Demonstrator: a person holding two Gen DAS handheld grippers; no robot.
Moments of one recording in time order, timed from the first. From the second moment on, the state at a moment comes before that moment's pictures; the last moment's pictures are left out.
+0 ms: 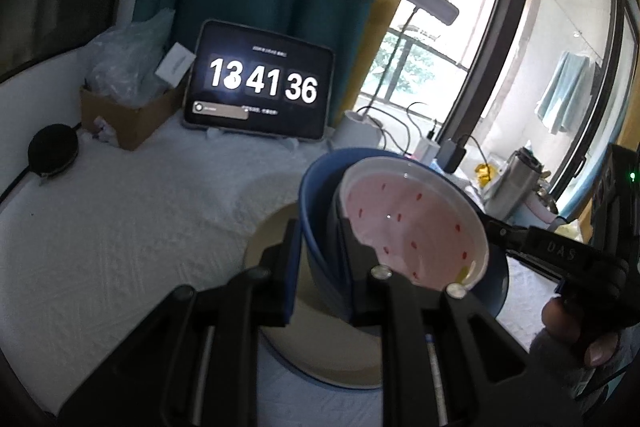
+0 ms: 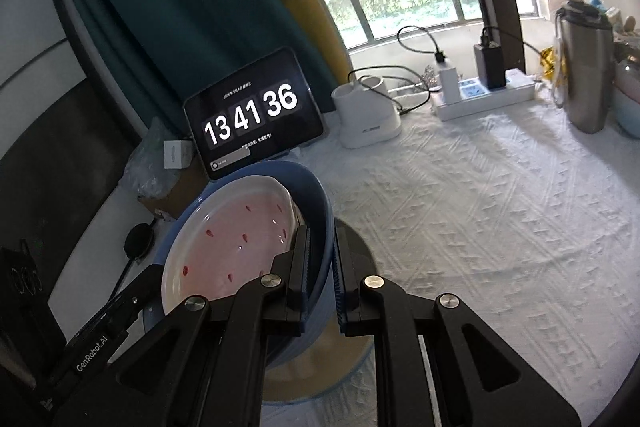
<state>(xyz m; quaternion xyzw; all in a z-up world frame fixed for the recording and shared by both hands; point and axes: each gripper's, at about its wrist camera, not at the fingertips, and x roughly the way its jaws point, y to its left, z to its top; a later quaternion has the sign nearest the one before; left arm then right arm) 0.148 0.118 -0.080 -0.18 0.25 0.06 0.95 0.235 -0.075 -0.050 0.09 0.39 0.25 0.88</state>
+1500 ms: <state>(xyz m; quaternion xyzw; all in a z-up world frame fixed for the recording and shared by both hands) 0.157 0.104 -0.087 -0.12 0.24 0.11 0.96 0.231 -0.061 -0.070 -0.01 0.37 0.18 0.91</state>
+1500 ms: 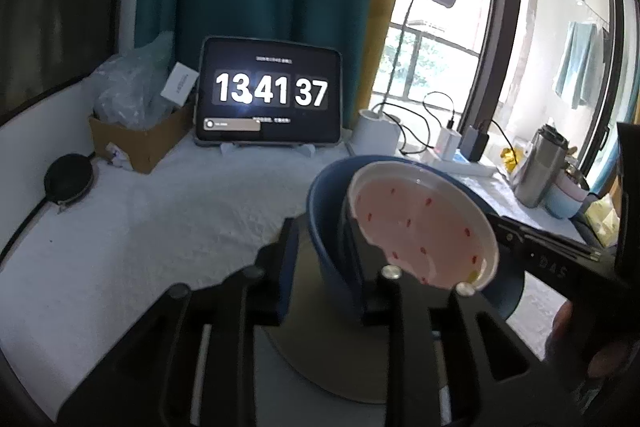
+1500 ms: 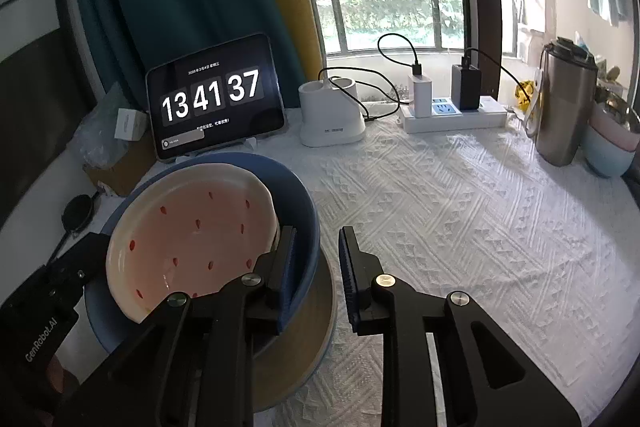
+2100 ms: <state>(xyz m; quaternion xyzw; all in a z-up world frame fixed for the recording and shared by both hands) 0.127 0.092 -0.078 -0.11 0.21 0.11 0.97 0.222 -0.076 -0.065 -0.02 0.36 0.18 0.92</state>
